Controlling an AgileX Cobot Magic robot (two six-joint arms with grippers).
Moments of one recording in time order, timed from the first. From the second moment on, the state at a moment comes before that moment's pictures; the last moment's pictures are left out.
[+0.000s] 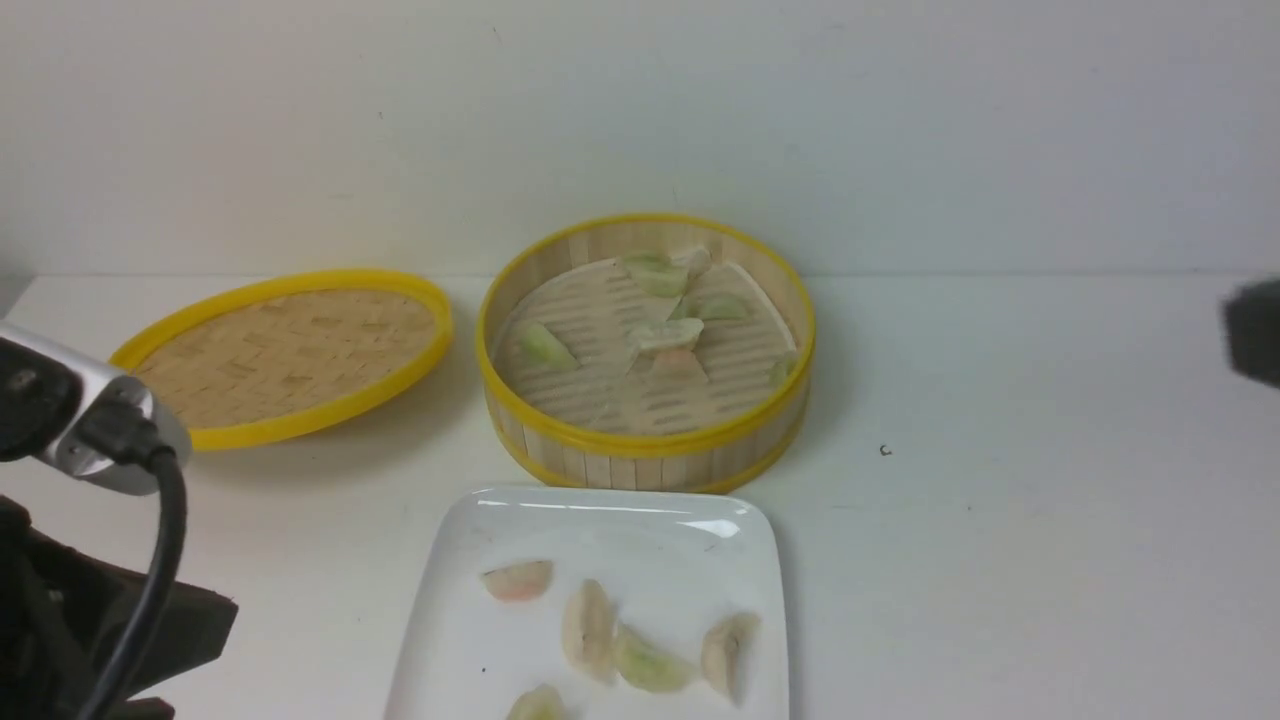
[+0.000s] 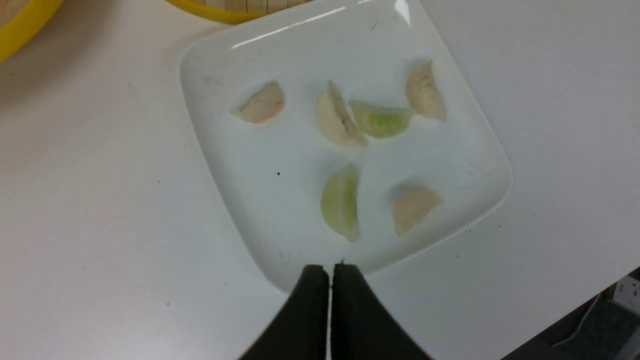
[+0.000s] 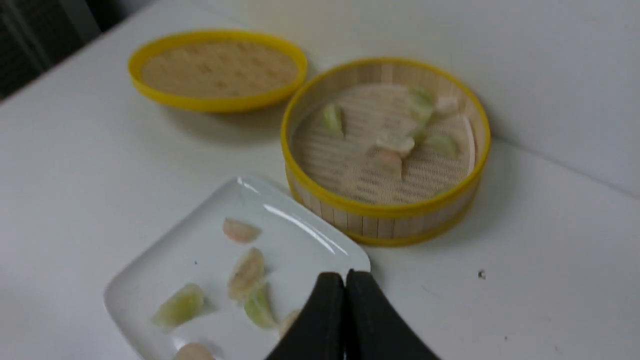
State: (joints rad) right arm 0.77 0.64 -0.98 -0.15 0.92 0.24; left arm -0.25 0.76 -0.85 -0.34 1.08 0.23
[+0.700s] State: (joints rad) right arm 0.78 0.02 -0.46 -0.44 0.65 0.61; left arm -0.25 0.56 -0.73 -0.41 0.81 0.29
